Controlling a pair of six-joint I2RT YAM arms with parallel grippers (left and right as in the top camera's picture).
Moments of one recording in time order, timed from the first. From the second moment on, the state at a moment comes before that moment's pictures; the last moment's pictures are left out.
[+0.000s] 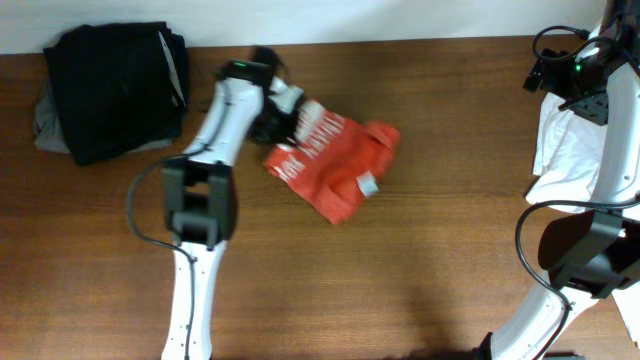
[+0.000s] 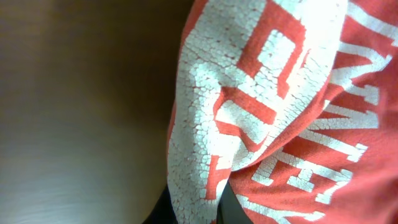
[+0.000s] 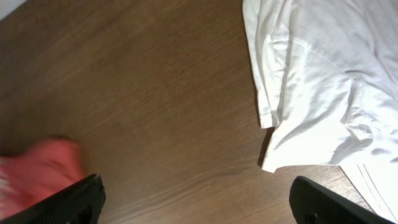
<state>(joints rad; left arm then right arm) -0.20 2.62 2.39 -1.23 0.32 0.01 -0.32 2.07 2.28 -1.41 -0.05 0.22</state>
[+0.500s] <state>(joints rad) 0.02 2.69 2.58 -1.03 0.09 -0.08 -0.32 2.07 2.28 -1.41 -0.05 0.22</state>
